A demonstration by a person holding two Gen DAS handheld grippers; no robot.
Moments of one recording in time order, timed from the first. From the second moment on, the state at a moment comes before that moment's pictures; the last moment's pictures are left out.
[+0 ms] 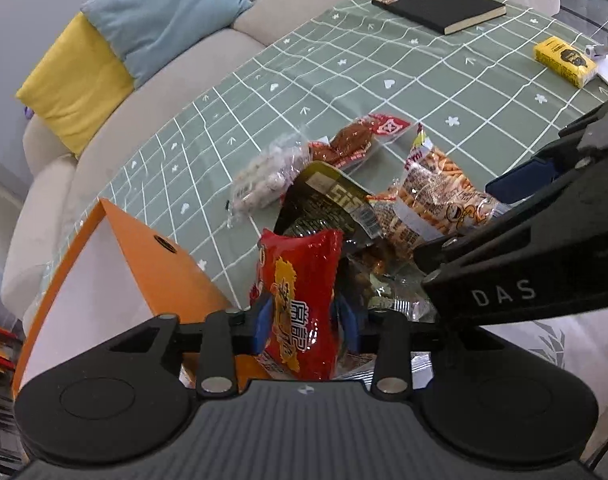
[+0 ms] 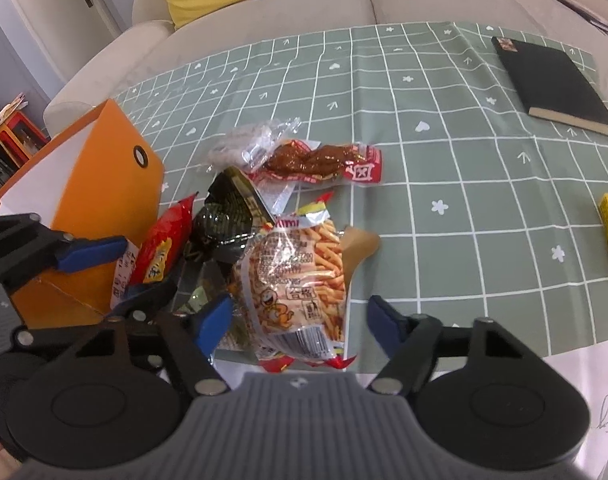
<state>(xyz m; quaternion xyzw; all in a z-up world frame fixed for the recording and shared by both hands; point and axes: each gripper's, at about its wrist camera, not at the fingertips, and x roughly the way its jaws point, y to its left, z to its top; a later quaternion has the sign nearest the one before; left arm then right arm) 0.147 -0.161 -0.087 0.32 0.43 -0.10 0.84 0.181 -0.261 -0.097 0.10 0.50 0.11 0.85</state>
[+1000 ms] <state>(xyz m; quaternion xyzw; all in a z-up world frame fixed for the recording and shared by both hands) 0.110 -0.113 -0.020 0.11 0.40 -0.14 0.90 0.143 -0.256 -0.065 0.07 0.45 0.13 0.88</state>
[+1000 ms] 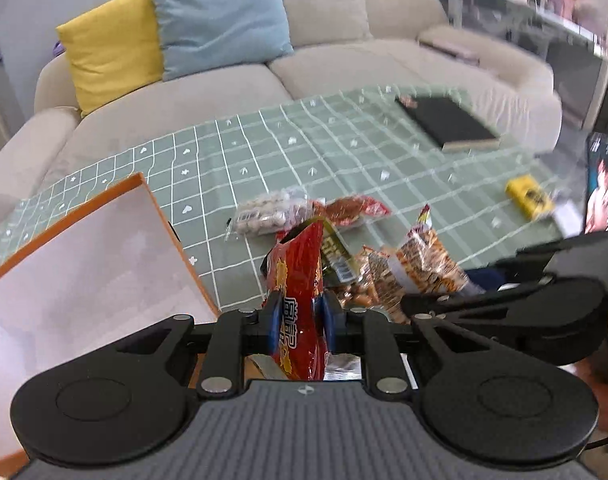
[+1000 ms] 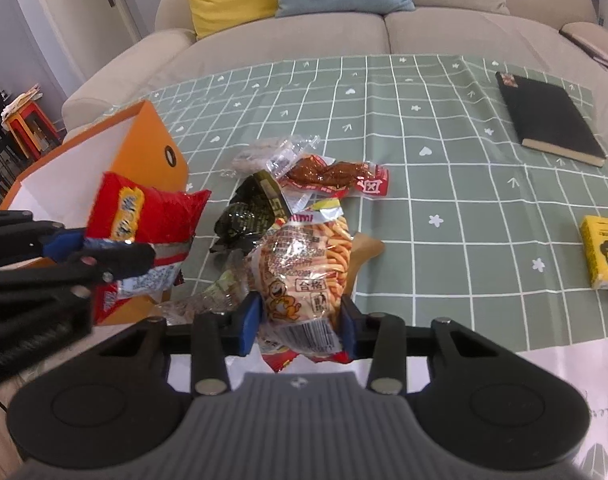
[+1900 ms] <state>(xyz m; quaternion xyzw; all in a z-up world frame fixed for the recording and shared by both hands) 0.089 0.052 0.066 -0.06 0.31 -0.03 0.95 0.139 -0.112 0.055 0.01 0.35 0.27 0.90</state>
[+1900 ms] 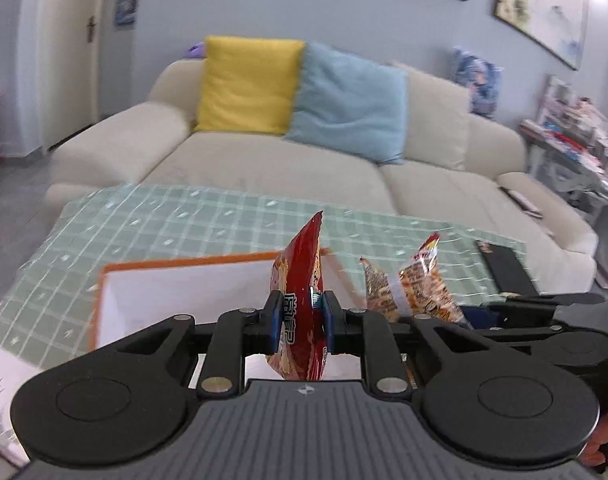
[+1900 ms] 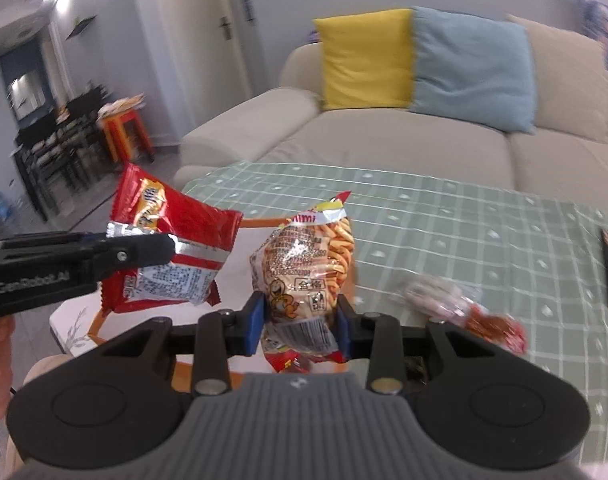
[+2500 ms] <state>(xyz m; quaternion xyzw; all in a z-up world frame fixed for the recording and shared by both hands) 0.118 0.116 -0.019 -0.04 0.44 0.04 0.90 0.204 0.008 -0.034 -0.14 0.47 0.31 0.81</state>
